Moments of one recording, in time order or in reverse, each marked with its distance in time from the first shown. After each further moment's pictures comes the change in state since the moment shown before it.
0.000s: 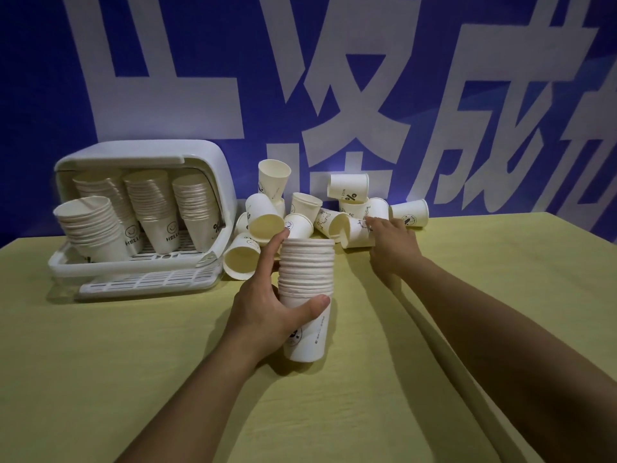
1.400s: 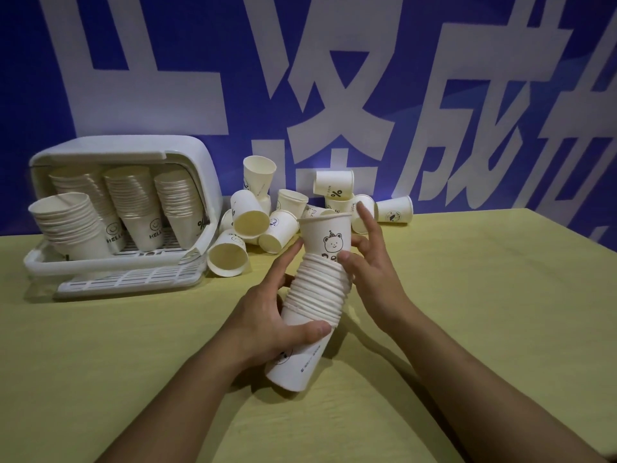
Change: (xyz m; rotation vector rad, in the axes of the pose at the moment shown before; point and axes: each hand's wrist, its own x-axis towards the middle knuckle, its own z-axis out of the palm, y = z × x) left_hand -0.007 0.005 0.008 0.014 -0.299 -0.003; right_hand -0.127 -0.056 -0.046 1.322 0.054 -0.138
